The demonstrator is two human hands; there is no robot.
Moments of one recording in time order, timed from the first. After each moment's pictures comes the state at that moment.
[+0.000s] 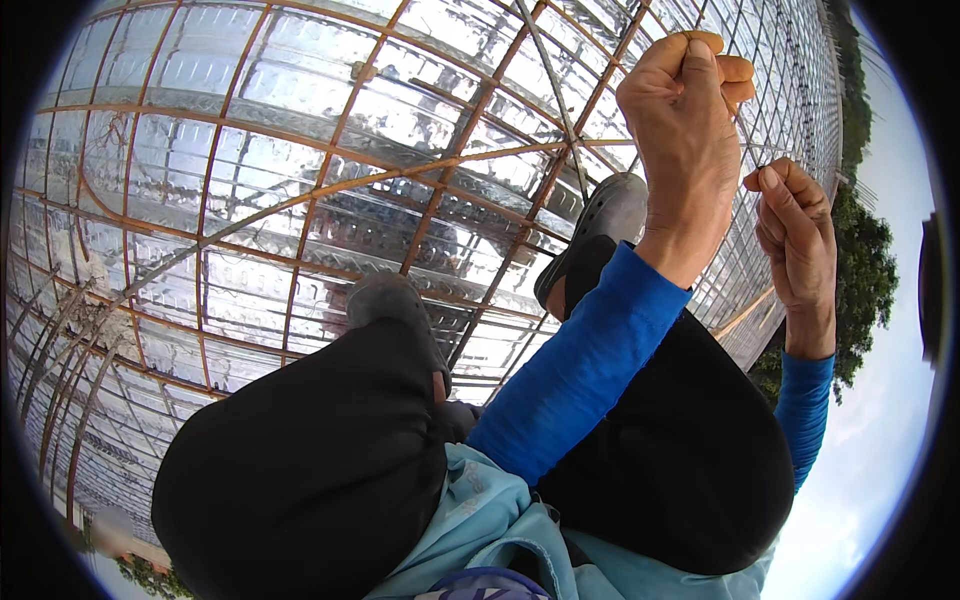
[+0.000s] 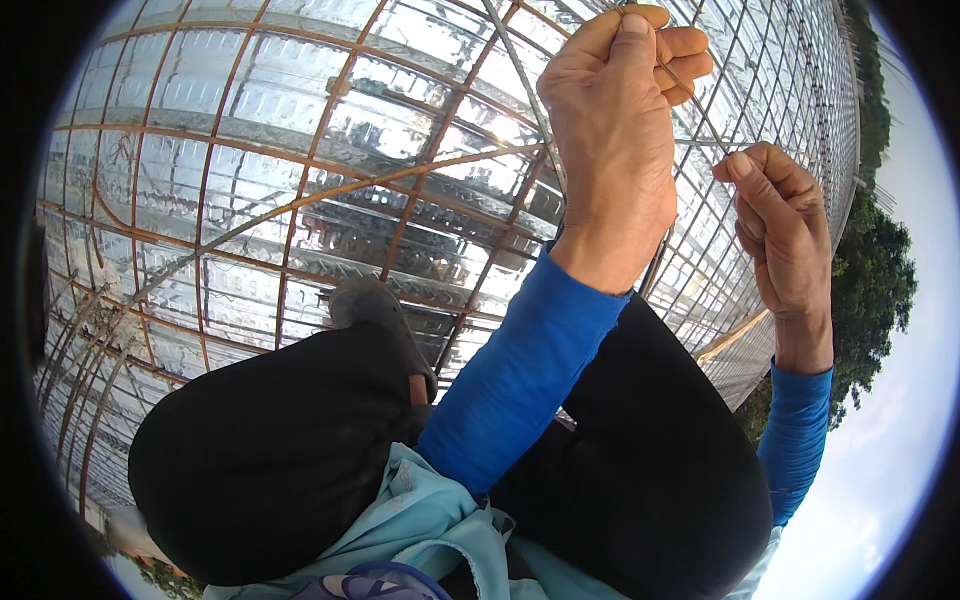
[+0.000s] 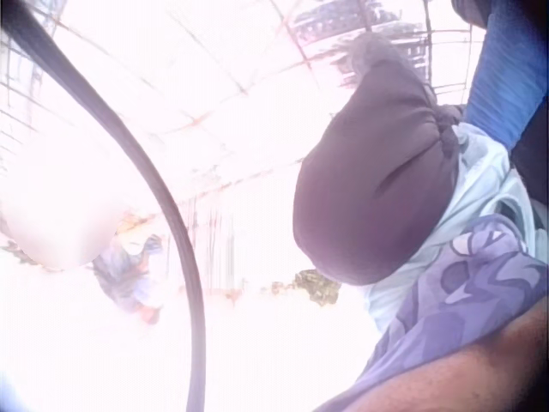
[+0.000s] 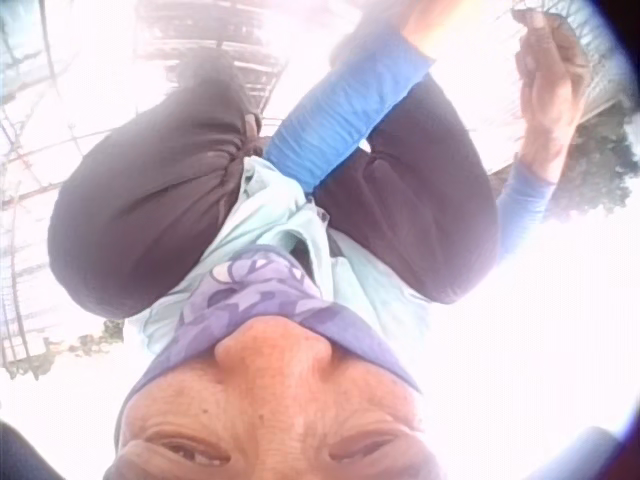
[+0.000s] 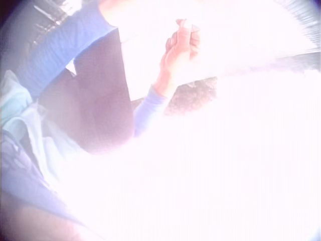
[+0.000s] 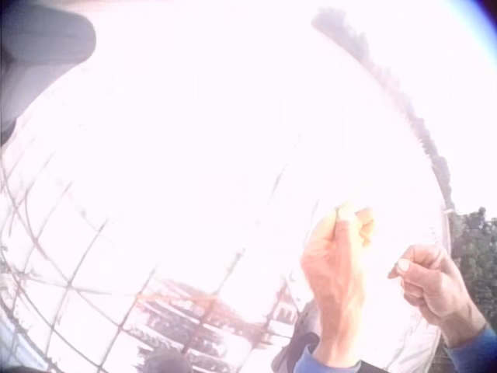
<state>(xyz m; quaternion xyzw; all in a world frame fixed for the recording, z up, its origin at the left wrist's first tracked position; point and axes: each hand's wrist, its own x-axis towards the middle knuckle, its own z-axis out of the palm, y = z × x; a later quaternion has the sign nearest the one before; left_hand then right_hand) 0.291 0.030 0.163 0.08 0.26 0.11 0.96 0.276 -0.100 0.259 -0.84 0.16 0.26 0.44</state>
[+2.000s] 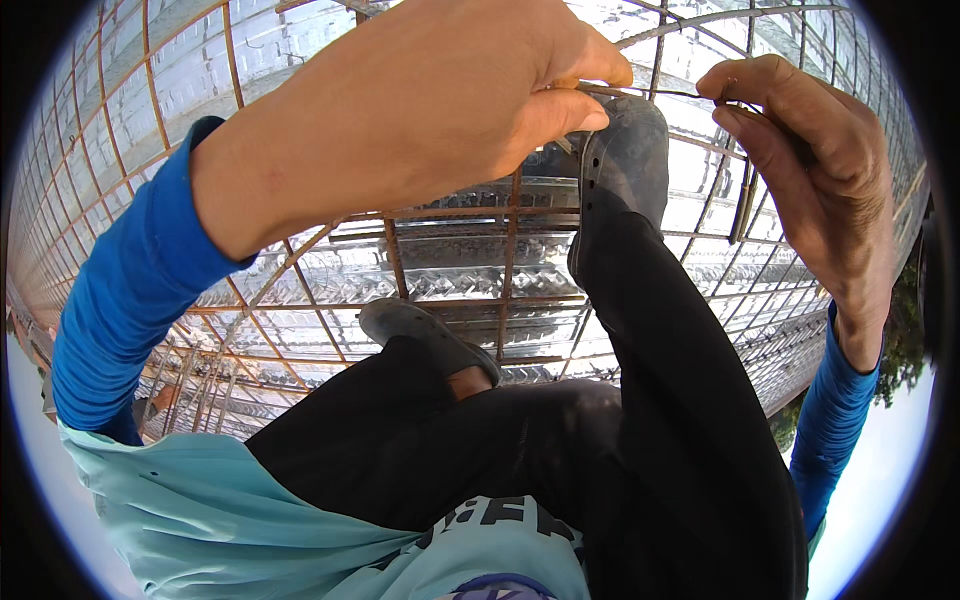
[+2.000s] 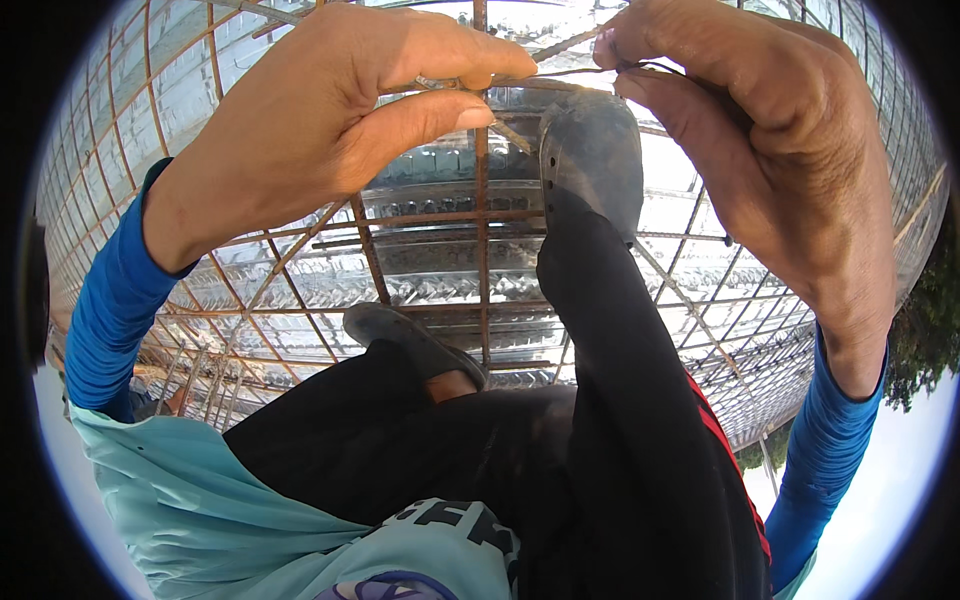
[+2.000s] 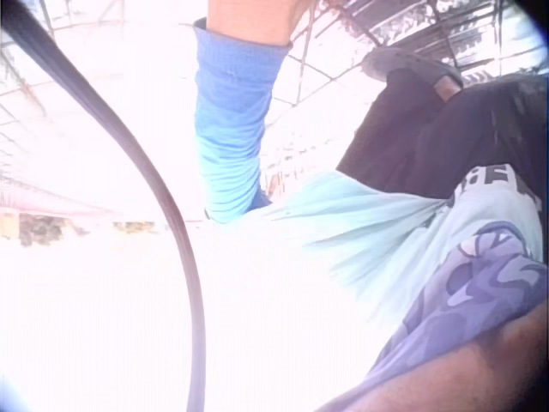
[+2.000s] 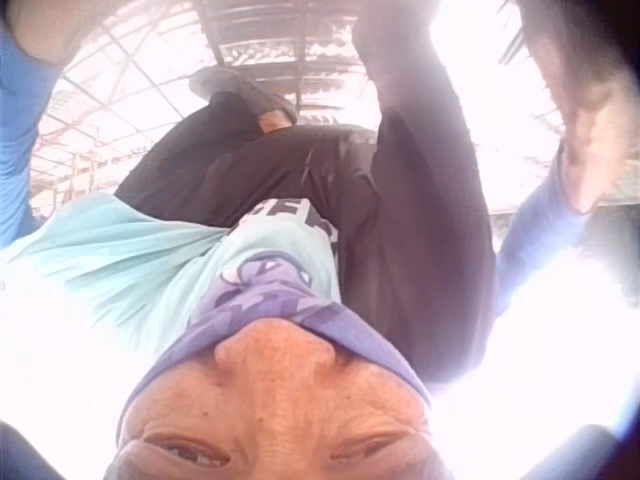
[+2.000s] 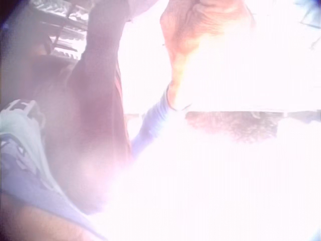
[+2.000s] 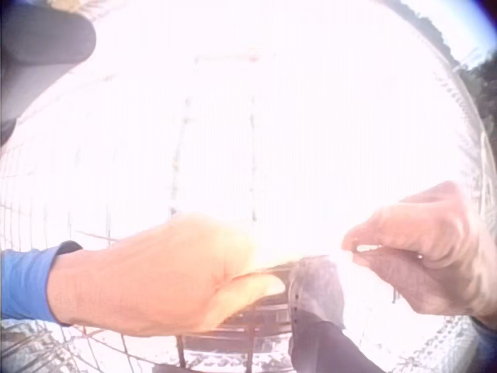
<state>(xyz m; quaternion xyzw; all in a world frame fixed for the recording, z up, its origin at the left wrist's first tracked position) 0.385 0.019 0.127 0.68 -0.46 -0.53 0.21 0.265 -0.226 0.166 -0.92 -0.16 0.20 0.30</state>
